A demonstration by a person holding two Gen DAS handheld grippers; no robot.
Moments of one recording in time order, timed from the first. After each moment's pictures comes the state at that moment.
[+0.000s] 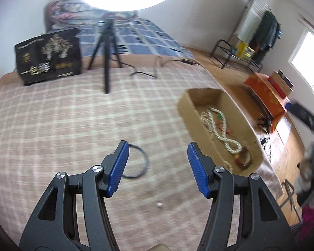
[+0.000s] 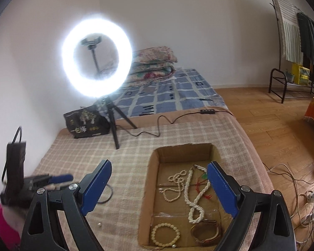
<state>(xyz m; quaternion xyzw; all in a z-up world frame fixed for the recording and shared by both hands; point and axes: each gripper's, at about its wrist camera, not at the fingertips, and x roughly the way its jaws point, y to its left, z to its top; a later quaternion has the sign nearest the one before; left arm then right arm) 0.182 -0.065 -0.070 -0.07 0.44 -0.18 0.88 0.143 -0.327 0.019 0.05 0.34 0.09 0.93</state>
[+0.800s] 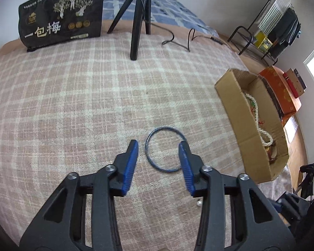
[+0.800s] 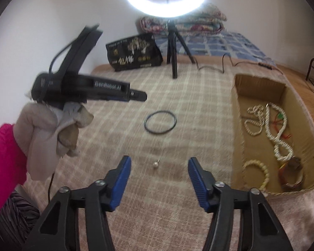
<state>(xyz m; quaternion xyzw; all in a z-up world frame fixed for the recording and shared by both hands) 0.223 -0.032 -0.141 -0.07 0.52 -0.15 0.83 0.097 -0.199 -0.107 0.01 0.47 0.20 0.86</state>
